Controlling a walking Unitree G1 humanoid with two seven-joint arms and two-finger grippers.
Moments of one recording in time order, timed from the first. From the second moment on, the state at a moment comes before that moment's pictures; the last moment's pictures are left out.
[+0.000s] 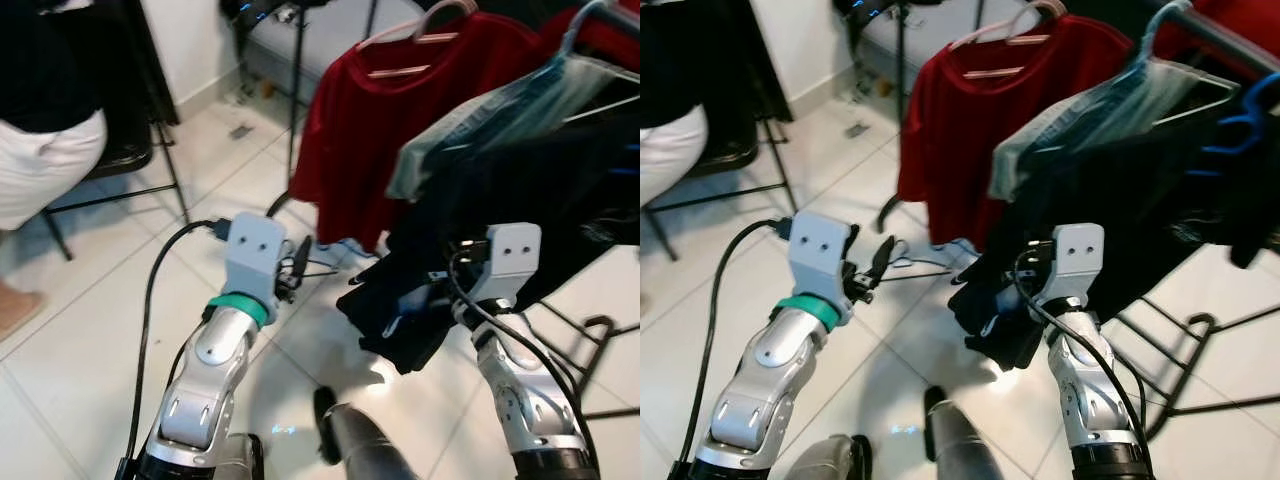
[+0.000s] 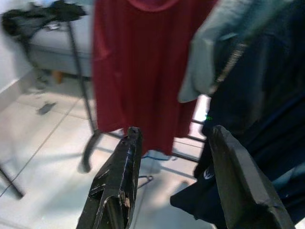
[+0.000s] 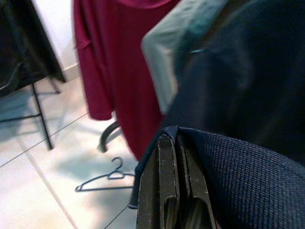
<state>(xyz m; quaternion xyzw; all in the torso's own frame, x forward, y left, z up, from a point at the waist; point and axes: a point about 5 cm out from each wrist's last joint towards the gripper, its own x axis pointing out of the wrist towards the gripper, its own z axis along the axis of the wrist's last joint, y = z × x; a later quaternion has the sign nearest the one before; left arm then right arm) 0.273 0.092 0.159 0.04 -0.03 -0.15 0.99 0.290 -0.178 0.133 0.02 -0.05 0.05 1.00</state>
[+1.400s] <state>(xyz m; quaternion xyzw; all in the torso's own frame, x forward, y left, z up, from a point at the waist) 0.278 0.081 0.166 0.01 -0.04 -0.16 0.99 0.295 -0.175 0.136 0.02 -0.05 0.06 1.00</state>
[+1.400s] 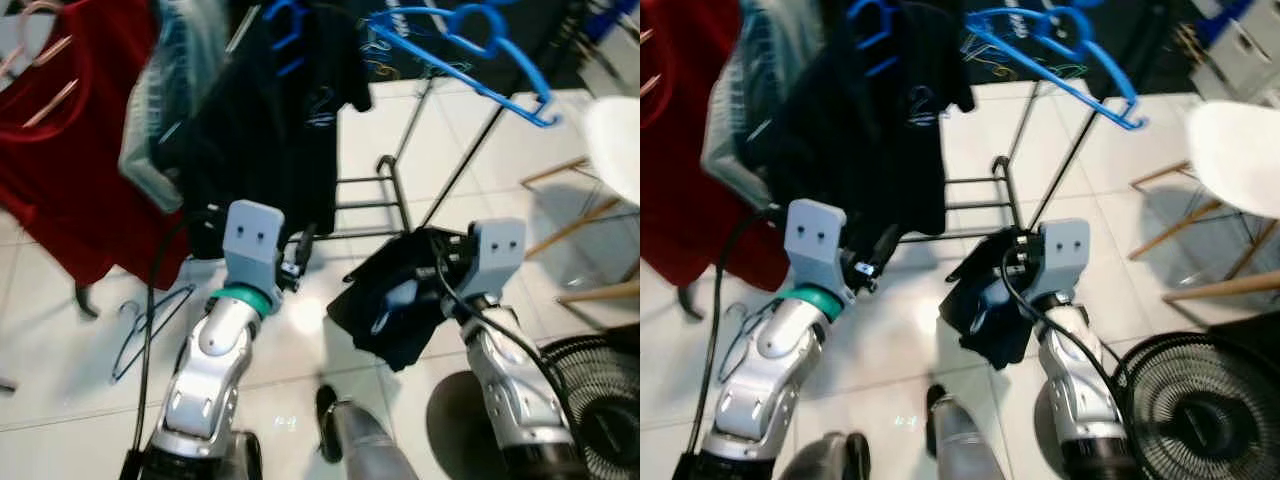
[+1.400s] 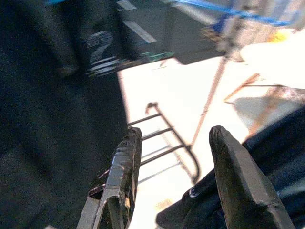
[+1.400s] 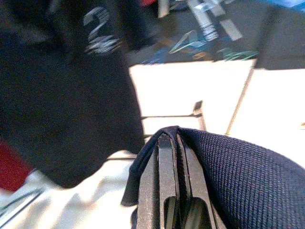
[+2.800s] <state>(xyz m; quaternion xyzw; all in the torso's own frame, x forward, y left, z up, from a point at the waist) 0.282 0.075 0.174 -0.02 -0.05 -0.16 0.99 0.293 -0.174 0.136 0.01 -0.06 0.07 1.00</state>
